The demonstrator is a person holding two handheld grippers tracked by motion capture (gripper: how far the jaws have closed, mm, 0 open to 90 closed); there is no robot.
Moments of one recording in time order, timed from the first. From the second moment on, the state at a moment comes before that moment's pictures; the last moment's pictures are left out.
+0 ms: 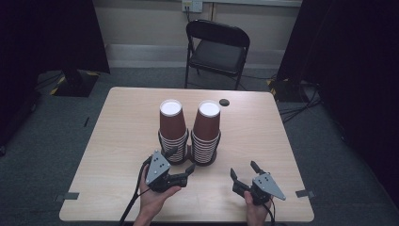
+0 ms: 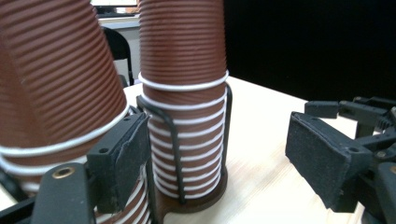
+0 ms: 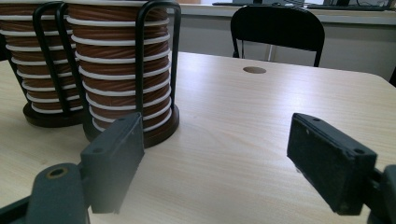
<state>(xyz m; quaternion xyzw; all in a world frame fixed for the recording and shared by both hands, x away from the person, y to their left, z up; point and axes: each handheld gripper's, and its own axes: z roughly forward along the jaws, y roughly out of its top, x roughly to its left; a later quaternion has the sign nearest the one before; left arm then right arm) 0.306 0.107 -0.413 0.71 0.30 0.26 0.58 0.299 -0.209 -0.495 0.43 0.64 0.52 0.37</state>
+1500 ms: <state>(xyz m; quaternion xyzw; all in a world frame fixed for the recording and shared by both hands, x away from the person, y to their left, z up) 0.354 0.066 -0.347 0.70 0.31 0.26 0.59 0.298 -0.210 -0.496 0.43 0.64 0.53 0.37</state>
